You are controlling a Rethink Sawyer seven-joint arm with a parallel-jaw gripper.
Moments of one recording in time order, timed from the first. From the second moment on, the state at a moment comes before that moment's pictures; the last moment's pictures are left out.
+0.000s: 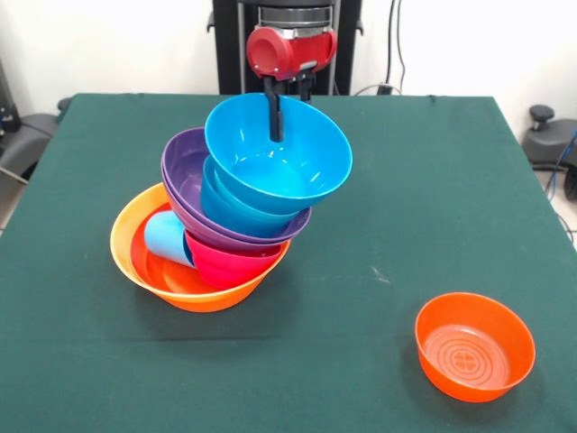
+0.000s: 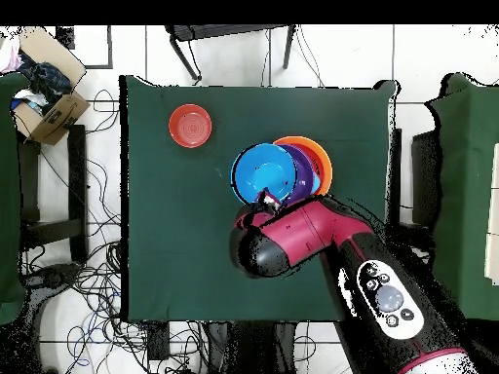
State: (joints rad) arm -0.68 -0.85 0.63 1.95 -0.87 0.41 1.36
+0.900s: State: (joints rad) arm -0.75 -0.86 0.73 1.97 -0.81 0.56 1.36
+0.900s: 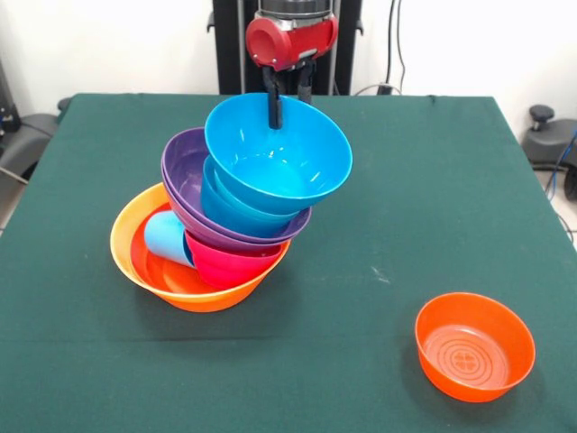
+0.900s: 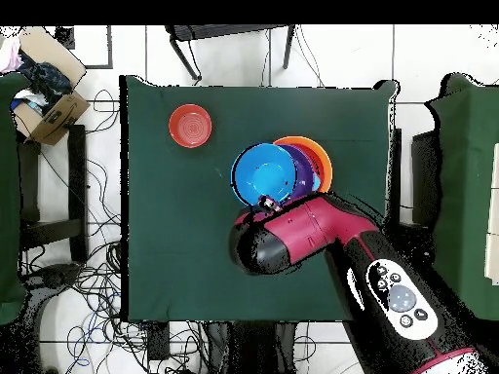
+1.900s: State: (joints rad) arm -0.78 -0.94 0.87 2.01 -0.71 0.69 1.36
